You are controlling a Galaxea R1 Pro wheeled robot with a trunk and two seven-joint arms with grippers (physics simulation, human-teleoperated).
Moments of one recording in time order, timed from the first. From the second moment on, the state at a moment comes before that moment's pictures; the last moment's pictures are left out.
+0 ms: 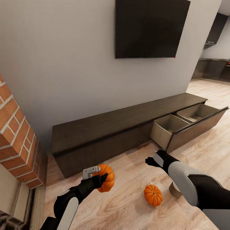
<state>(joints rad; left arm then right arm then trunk) -0.15 -0.09 -0.20 -1.62 0.52 0.67 0.18 -1.09 -0.02 -0.01 -0.07 -0.21 0.49 -0.20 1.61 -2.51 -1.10</state>
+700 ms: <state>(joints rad) -0.15 -0.09 -0.19 -1.62 0.61 0.68 0.18 -0.99 -0.04 -0.01 -0.07 -0.13 0.14 -0.20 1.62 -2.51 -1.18</state>
